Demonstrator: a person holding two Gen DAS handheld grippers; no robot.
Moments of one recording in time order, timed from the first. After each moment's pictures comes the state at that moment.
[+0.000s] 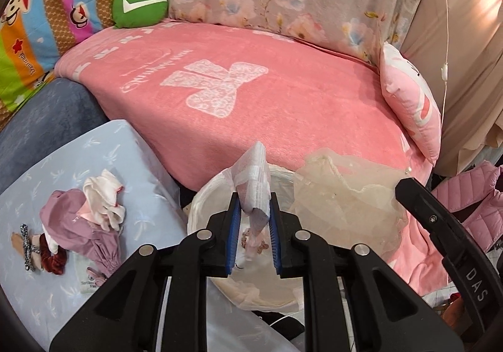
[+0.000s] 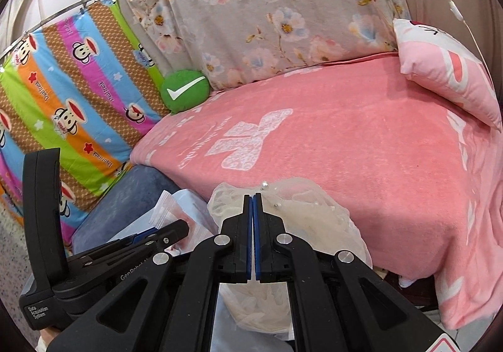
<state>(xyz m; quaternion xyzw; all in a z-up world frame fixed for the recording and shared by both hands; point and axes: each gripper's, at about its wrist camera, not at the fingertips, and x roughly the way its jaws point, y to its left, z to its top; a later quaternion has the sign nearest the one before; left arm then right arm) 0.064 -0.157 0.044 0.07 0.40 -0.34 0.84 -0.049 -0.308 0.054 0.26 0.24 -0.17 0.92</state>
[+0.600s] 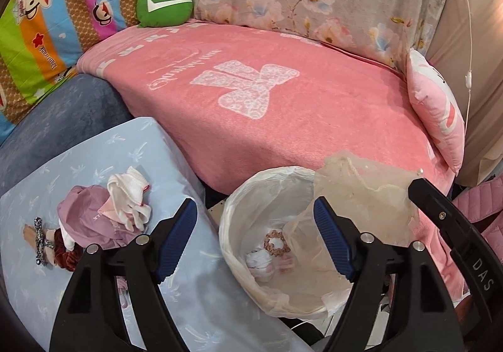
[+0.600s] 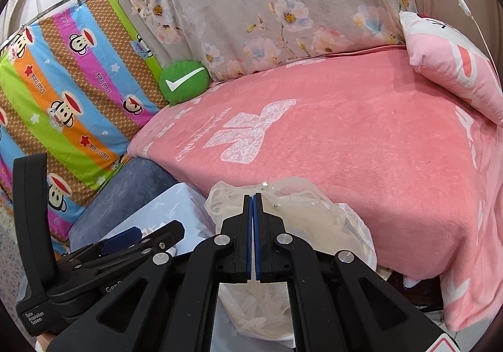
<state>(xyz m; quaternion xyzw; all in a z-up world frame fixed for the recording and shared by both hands) 0.080 -0.142 0.037 0.07 0.40 -0.29 0.87 -0.020 -0.299 0.038 0.25 0.26 -0.16 0.92</state>
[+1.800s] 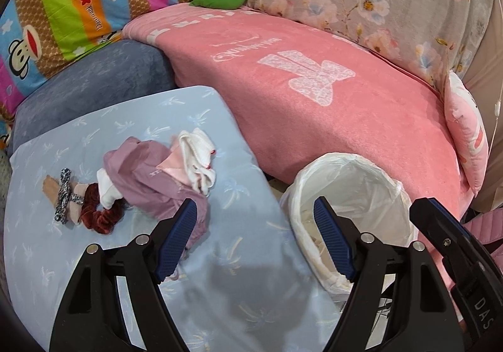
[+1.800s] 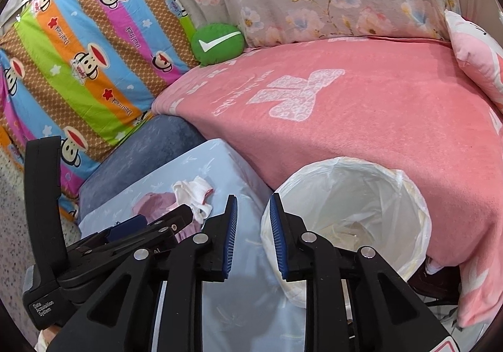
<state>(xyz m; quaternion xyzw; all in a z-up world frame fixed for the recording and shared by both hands) 0.092 -0.060 0.012 0.02 0.42 -0.21 0.88 0.004 -0.204 0.022 0.21 0.32 -0.08 0.92</state>
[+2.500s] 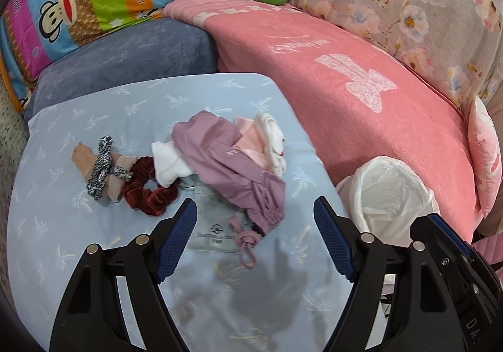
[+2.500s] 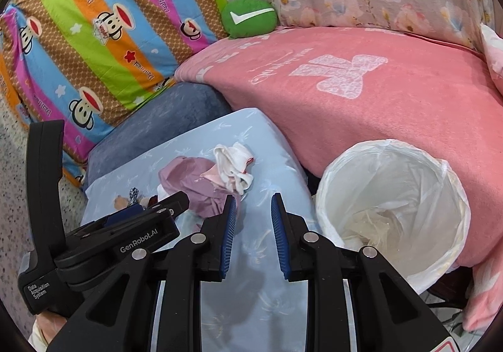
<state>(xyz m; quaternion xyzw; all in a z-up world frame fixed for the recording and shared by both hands) 0.104 0.020 -0.005 -0.02 0.44 -0.15 0.88 0.031 -0.125 0.006 0.17 0.37 -0.04 0.91</state>
